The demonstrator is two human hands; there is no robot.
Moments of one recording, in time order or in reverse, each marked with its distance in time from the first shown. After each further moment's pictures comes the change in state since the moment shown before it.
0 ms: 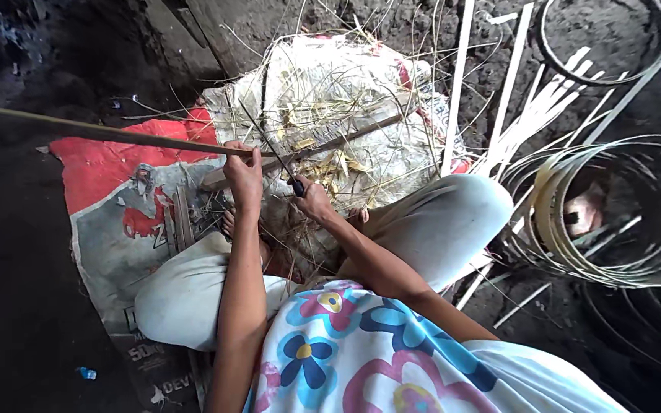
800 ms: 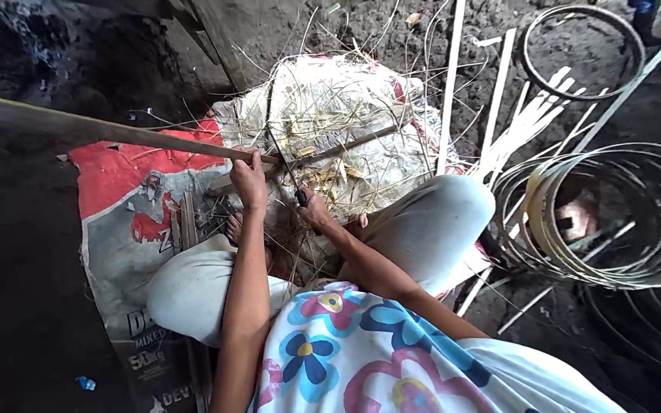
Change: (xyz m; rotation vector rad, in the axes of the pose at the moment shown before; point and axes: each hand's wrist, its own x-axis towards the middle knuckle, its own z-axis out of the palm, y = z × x) left_hand -0.004 0.008 0.002 0.083 0.076 -0.059; right_hand 0.004 0.037 0.024 -0.001 0.003 0.115
